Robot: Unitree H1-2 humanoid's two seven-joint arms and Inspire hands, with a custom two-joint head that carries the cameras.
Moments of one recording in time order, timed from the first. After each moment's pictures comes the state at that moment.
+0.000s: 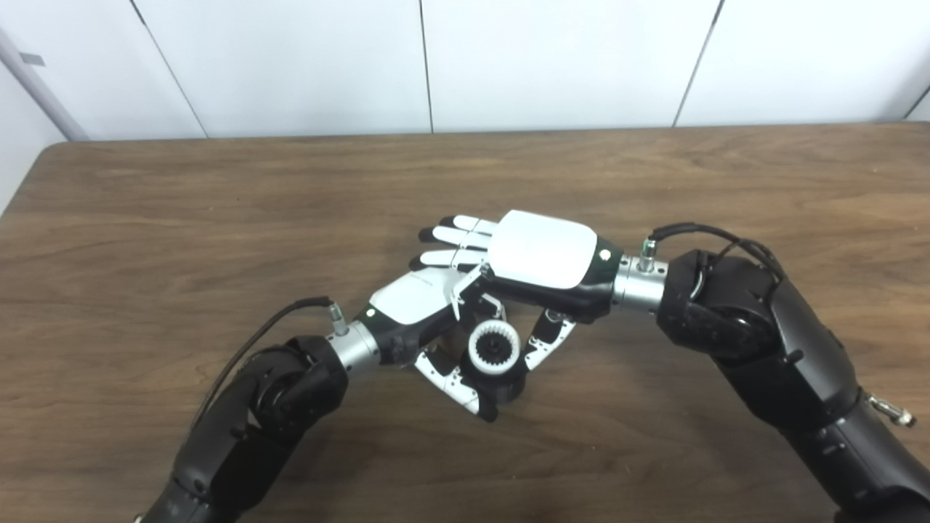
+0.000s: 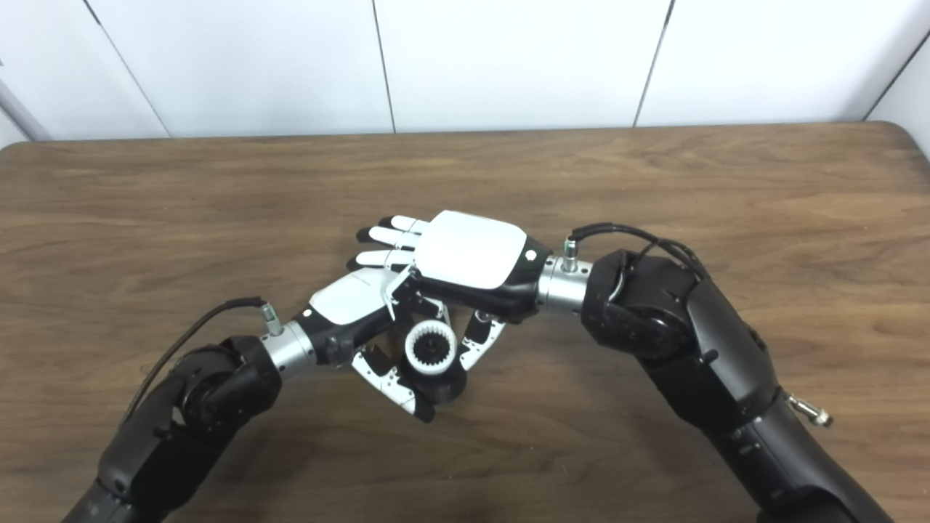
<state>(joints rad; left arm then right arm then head) -0.27 0.35 -0.42 -0.07 0.62 -0.26 -0.41 -0.47 -0.37 0.44 -0.23 -0.65 -0.42 0.58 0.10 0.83</state>
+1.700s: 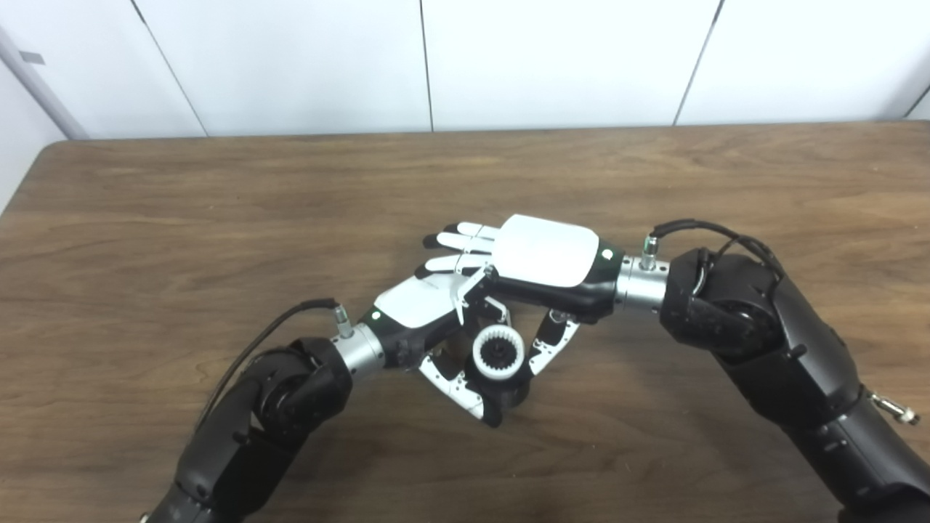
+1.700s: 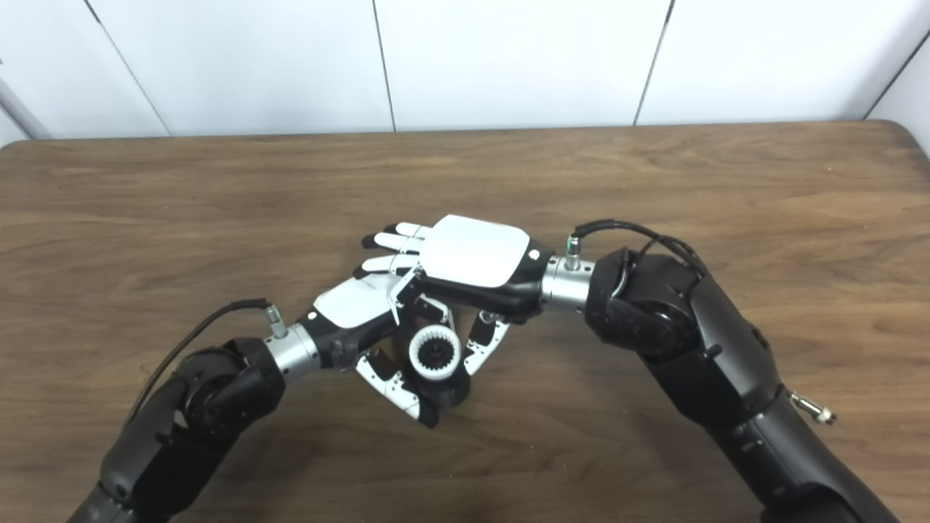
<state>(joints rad) -0.26 0.34 -0.42 -0.11 0.64 -0.24 -0.44 -0.47 -0.38 0.44 -0.21 -0.59 -0.40 0.61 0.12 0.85</state>
